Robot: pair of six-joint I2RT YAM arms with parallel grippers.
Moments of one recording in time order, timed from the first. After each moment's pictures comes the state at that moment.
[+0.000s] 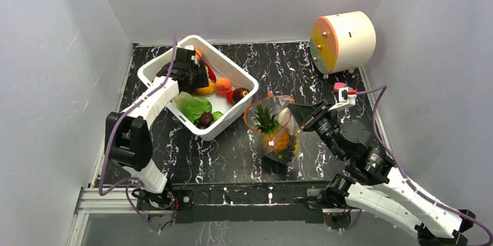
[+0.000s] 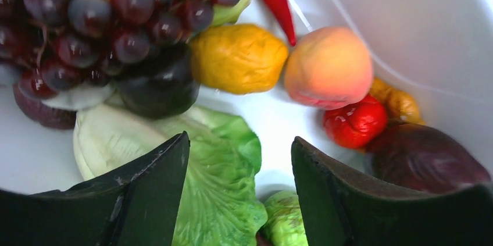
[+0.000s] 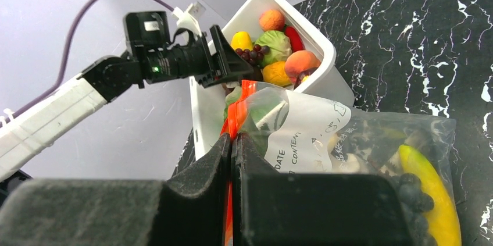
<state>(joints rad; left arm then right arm) -0.28 1.64 1.28 -0.52 -0.15 -0.38 0.88 0.52 0.72 -0.19 0.40 0.76</state>
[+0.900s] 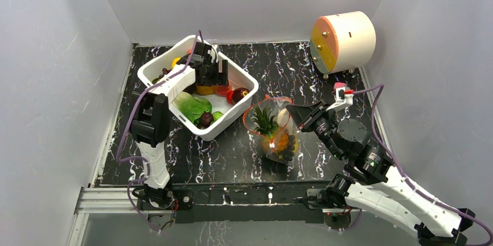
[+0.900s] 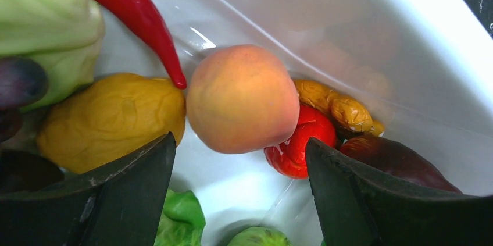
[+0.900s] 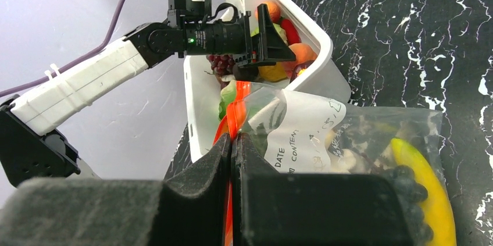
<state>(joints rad) -0.33 1.96 1.55 -0.53 0.13 -0.24 0.88 0.54 0.72 -0.20 0.39 0.76</state>
